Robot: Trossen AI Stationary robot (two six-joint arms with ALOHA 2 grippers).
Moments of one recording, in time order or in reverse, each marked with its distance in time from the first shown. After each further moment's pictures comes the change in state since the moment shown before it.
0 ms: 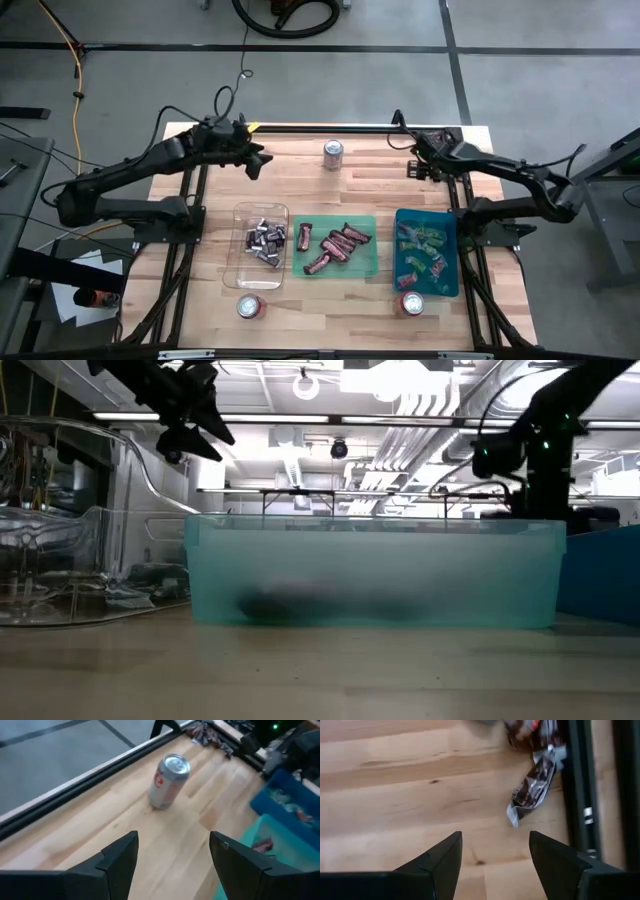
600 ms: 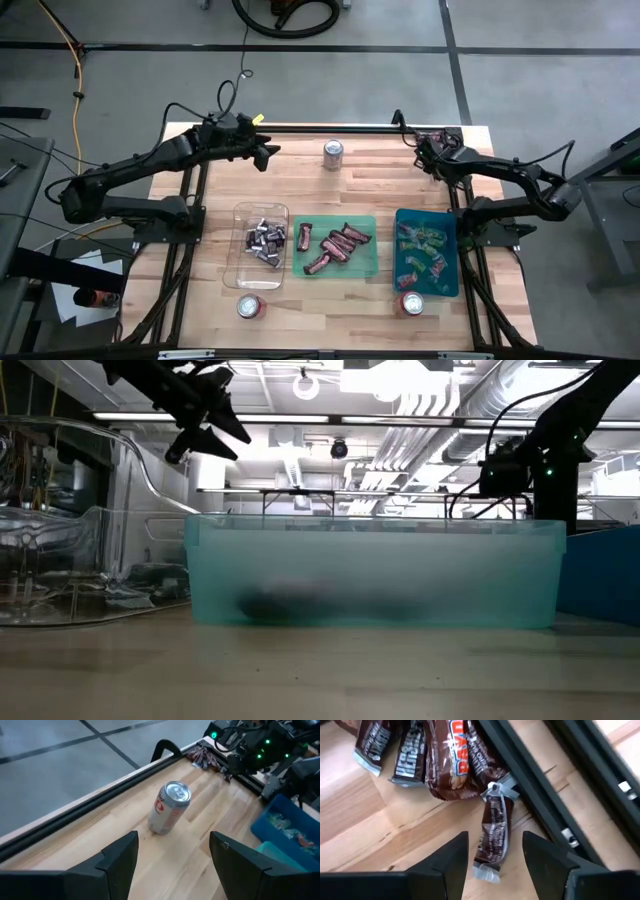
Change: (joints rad) left arm 0.024 0.068 0.000 0.159 -0.014 -0.016; right arm -0.102 0.047 -0.122 0.189 0.169 0.301
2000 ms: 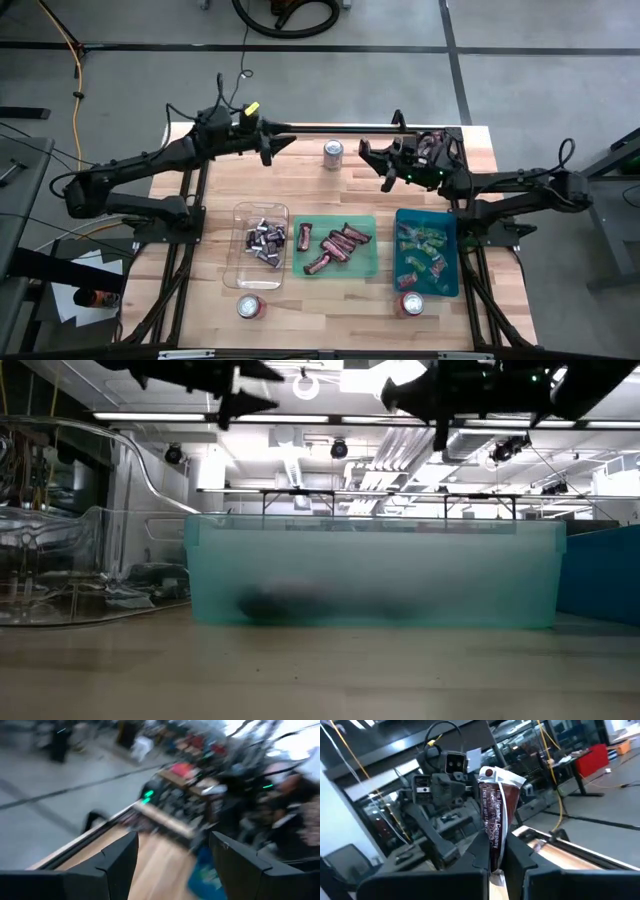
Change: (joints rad) left arm -0.046 0.064 -0.001 0.472 0.179 -0.040; right arm 0.583 -0.106 0.010 1.416 -0.366 -0.800
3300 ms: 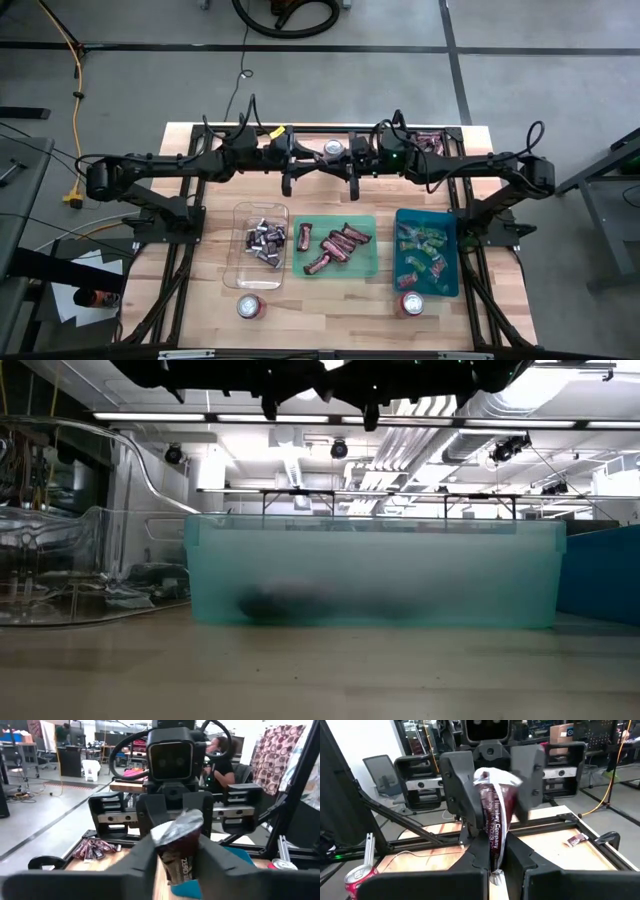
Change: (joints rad) left arm -0.197 0.226 0.000 0.339 0.069 0.295; right arm 0.025 0.339 0.458 -0.337 -0.314 -0.302
